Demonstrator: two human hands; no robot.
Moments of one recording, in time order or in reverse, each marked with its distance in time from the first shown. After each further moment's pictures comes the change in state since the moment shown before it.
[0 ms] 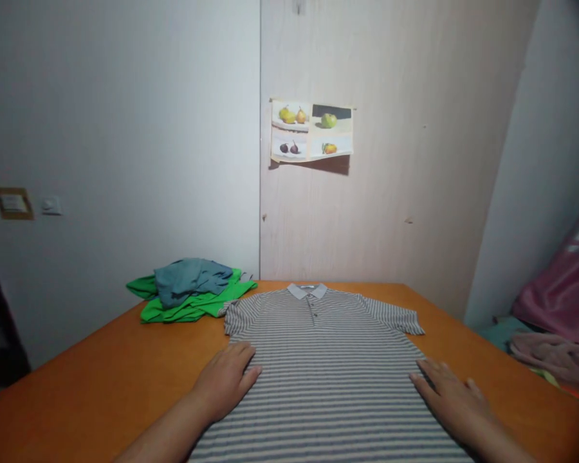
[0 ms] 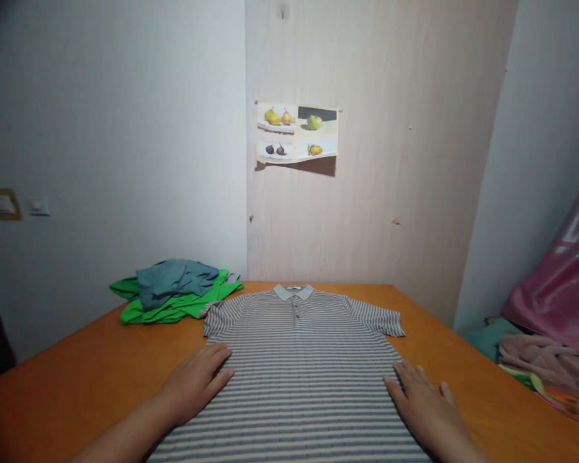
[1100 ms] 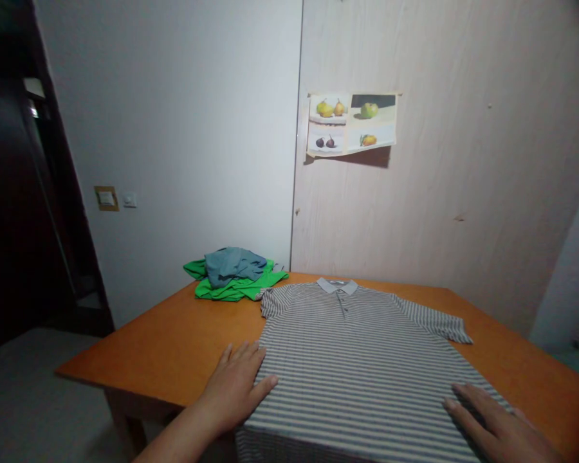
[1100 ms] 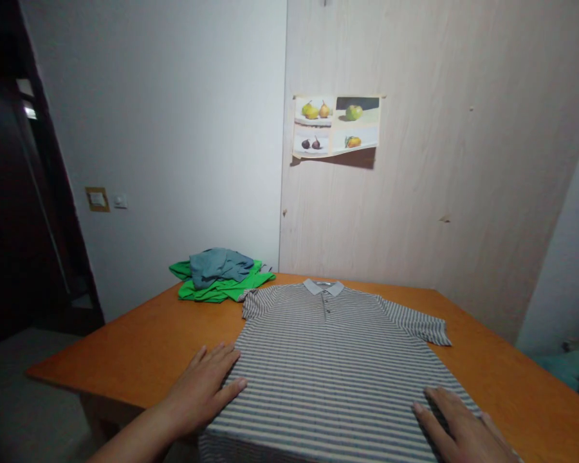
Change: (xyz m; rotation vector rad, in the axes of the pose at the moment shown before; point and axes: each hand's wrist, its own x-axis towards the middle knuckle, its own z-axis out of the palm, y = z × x) left_hand -0.077 0.017 -0.033 -0.044 -0.150 -0.258; right_hand -0.028 0.001 0.010 0.205 -0.002 -0.205
